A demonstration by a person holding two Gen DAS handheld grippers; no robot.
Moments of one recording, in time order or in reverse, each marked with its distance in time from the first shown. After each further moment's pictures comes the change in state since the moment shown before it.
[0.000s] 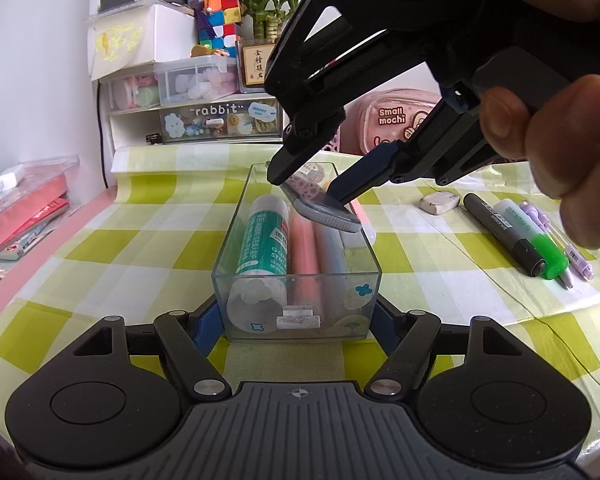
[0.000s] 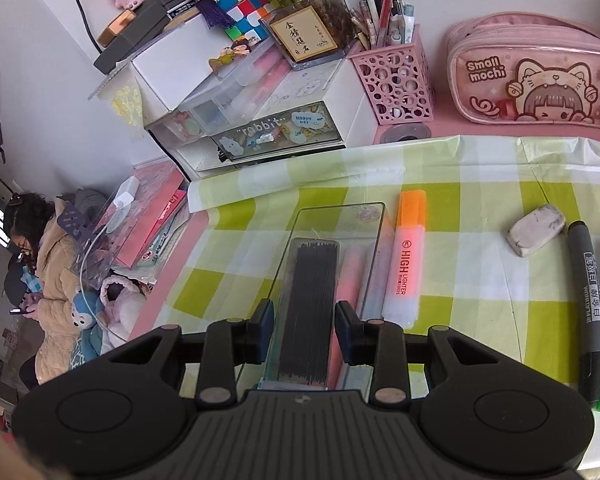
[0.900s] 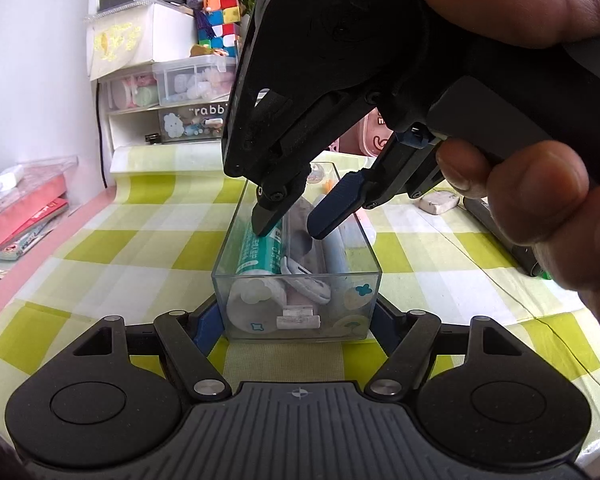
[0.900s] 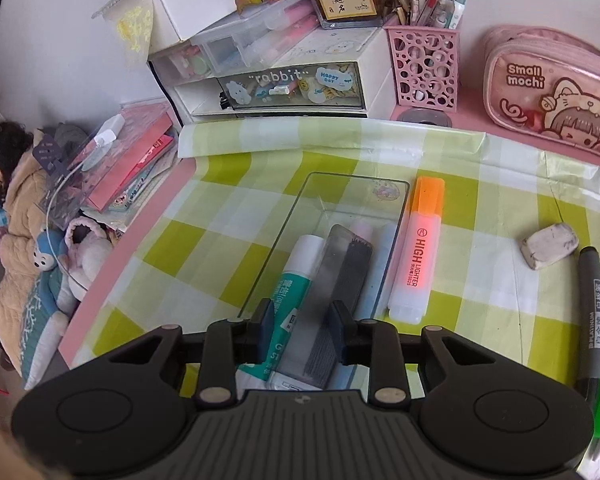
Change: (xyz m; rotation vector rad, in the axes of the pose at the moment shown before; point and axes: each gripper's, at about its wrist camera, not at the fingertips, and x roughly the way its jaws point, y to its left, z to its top) left arm 0.001 0.001 0.000 -0.001 0.001 -0.001; right arm 0.025 0.025 -0.007 -0.188 0.091 -0.114
